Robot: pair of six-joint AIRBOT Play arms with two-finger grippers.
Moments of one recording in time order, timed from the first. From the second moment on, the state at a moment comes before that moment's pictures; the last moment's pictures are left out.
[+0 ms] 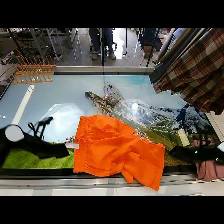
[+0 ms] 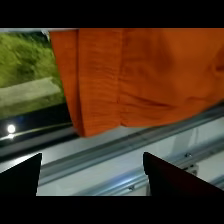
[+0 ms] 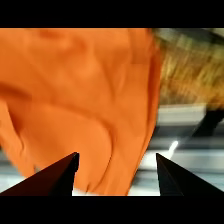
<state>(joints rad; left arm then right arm) -0.05 -0.96 0.77 1.08 -1.40 -1.43 -0.55 -0.82 0.61 -1.10 1.45 1.21</state>
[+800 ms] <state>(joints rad) -0.27 -1.09 0.53 0.96 -1.07 -1.55 -0.57 -0.92 0.42 -1.16 1.62 1.26</state>
